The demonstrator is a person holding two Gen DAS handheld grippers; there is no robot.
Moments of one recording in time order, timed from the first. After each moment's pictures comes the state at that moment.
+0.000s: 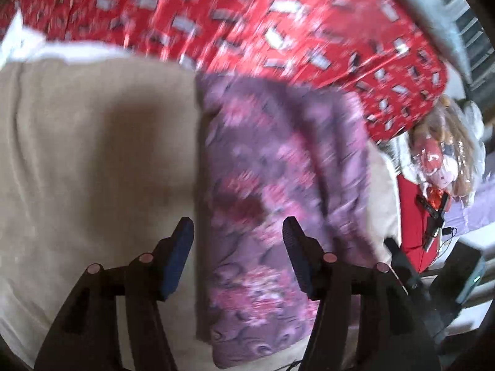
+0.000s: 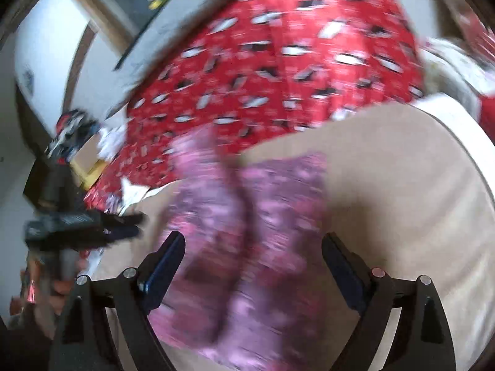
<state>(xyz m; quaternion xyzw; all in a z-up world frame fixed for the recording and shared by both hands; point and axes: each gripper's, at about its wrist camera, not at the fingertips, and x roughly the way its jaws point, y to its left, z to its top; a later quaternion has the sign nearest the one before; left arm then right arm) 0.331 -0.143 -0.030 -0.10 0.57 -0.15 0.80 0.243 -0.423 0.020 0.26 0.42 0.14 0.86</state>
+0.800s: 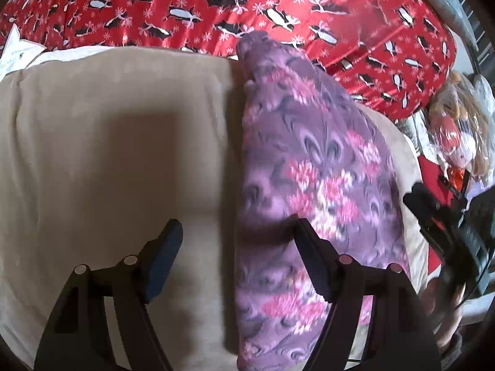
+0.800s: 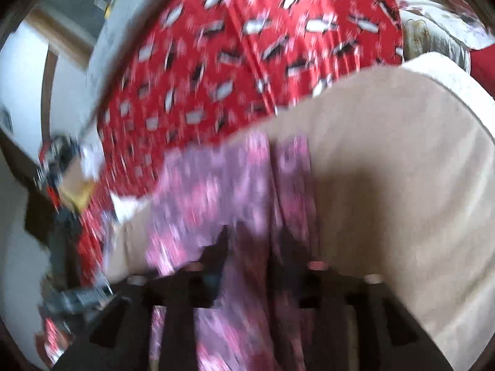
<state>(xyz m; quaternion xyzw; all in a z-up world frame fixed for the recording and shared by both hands) 0.326 -0.157 -0.047 -0.04 0.55 -0.13 0.82 0.270 -0.462 -0.017 0.37 0.43 0.08 0.82</state>
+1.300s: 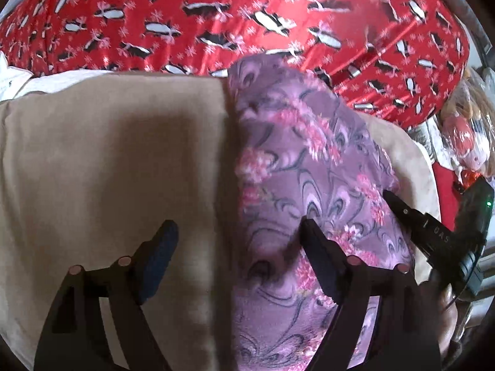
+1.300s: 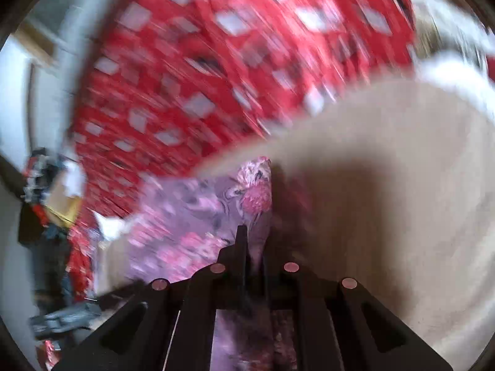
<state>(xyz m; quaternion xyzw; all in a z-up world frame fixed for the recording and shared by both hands) 0.358 -0.187 -0.063 -0.01 0.54 -0.12 0.83 0.316 -0.459 -0.073 0.38 0.48 0.05 0.79</state>
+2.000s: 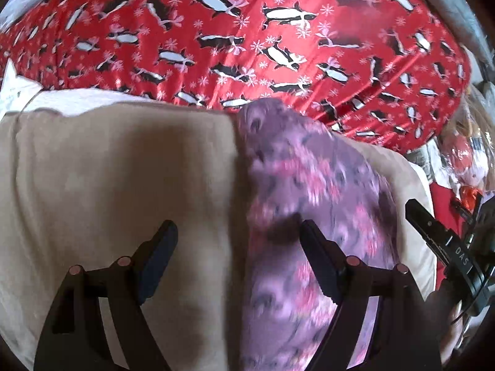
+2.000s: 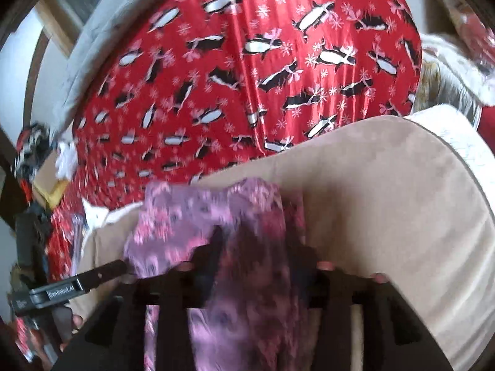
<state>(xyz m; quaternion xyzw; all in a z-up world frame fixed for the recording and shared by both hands) 0.385 -0.177 -0.033 -0.02 0.52 -0.11 0.85 0.338 -0.457 -0.019 0.30 0.45 0.04 0.84</state>
